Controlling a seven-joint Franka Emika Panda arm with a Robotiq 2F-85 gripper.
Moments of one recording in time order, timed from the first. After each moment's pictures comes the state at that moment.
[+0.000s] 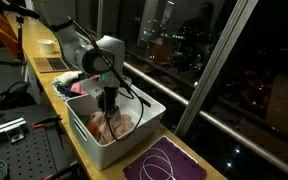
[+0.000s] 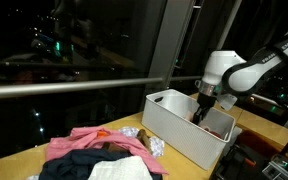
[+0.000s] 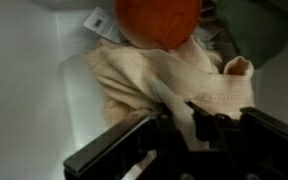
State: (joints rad) arm 0.03 0.33 0.00 -2.28 -0.21 2.57 0.08
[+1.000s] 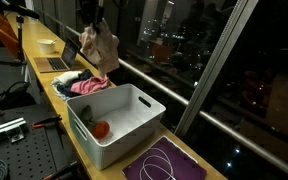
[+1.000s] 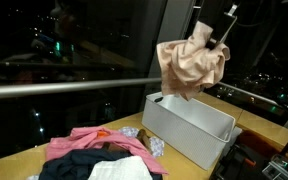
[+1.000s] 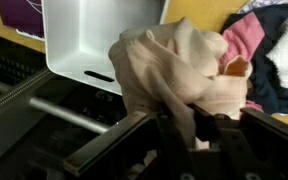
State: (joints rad) arm 0.20 -0.18 0.25 -2.06 -0.27 2.08 0.13
